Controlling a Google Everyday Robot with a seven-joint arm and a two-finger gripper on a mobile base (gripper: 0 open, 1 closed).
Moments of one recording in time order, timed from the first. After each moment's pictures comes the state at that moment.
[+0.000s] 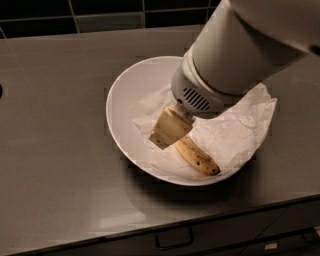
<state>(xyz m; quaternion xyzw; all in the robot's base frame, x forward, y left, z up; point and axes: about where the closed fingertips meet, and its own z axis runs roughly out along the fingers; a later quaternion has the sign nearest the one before) 0.415 -0.035 0.966 -0.47 0.85 0.04 0.25</state>
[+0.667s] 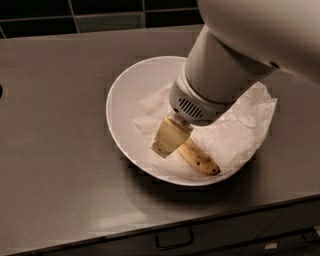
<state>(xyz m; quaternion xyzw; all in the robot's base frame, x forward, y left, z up) 0.421 -0.040 0.934 -0.46 0.86 0.03 0.21</state>
